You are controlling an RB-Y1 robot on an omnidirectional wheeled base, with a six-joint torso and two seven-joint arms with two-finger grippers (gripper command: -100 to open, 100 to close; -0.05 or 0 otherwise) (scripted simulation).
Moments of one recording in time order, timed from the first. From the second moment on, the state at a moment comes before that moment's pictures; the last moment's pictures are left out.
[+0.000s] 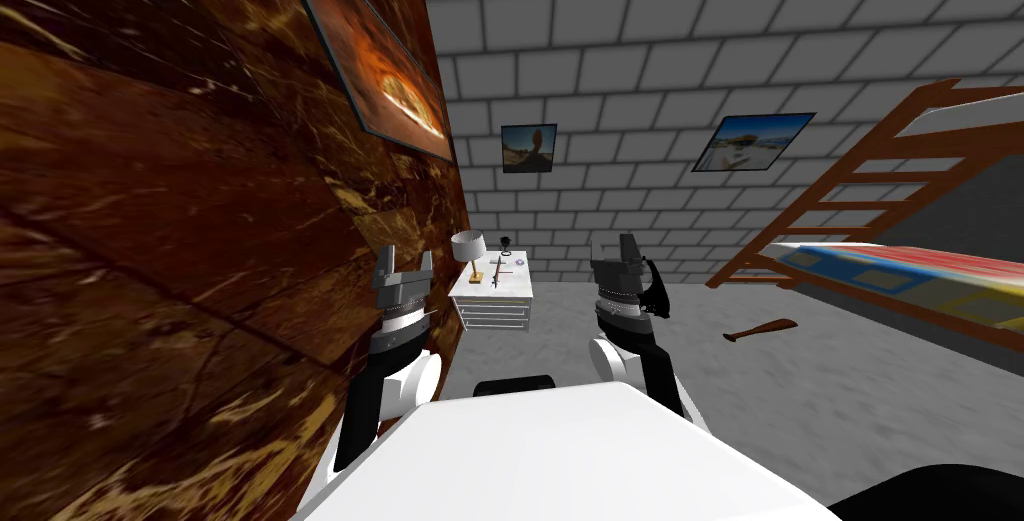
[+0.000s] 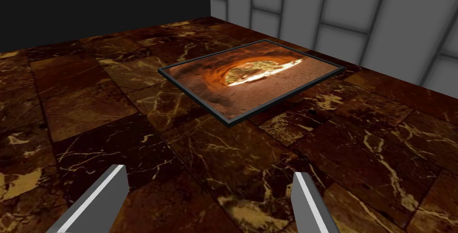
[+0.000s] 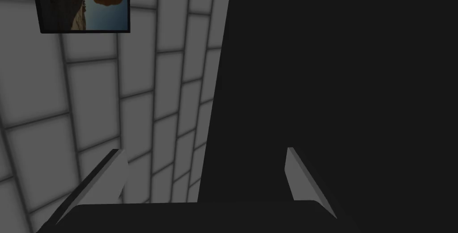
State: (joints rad) left arm 0.47 -0.03 -0.07 -2.38 0.10 -0.47 0.03; right arm 0.47 0.00 0.05 -2.38 -0.03 -0.56 0.16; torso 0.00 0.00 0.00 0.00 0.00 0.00
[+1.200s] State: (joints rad) left arm 0.47 0.03 -0.07 -2.36 0.10 -0.48 0.03; right arm 0.47 0.00 0.05 -2.38 -0.03 -0.56 0.16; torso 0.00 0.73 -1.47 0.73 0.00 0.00
